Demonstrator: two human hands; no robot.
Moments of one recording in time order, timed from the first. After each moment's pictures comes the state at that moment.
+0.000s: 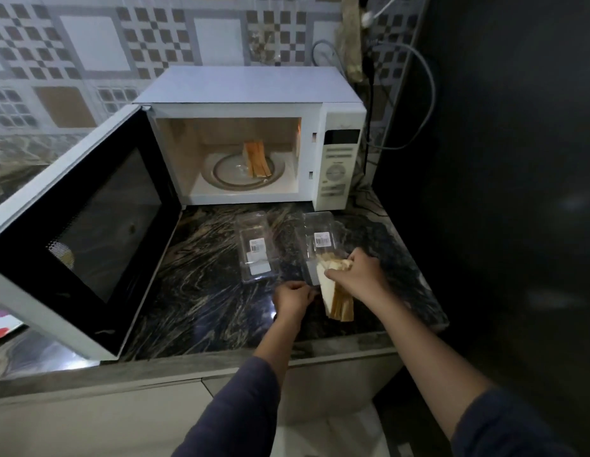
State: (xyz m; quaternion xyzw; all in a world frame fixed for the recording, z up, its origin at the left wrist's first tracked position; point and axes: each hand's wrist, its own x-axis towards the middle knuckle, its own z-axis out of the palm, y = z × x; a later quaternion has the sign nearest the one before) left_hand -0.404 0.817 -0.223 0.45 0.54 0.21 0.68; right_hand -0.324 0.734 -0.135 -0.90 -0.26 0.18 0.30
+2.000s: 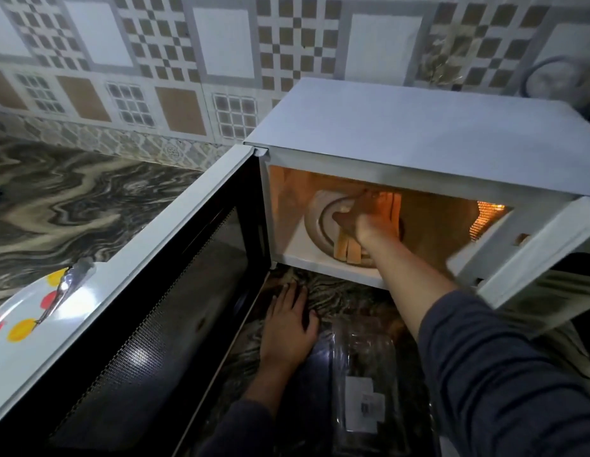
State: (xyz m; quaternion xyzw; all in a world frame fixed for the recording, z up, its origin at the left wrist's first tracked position) left_hand -0.458 1.064 -0.245 0.81 0.53 0.19 0.16; right_hand -0.249 1.192 -0.172 -0.89 -0.35 0.13 0.28
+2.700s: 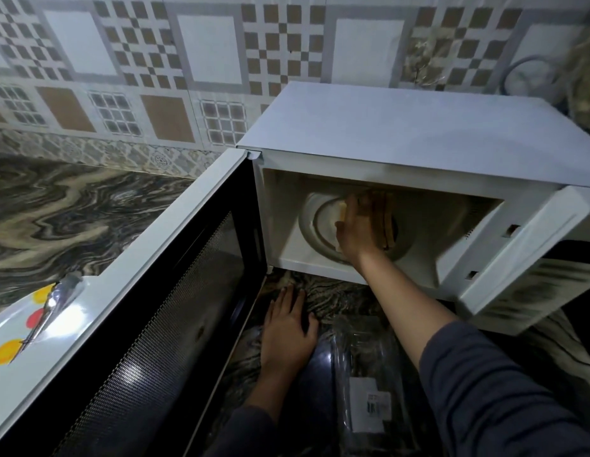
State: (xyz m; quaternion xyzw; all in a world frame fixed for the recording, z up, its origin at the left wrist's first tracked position) left_hand -0.459 1.064 -0.249 0.81 0.53 0.21 0.16; right_hand -0.293 1.126 -0.134 -0.84 -0.50 -0.01 0.20
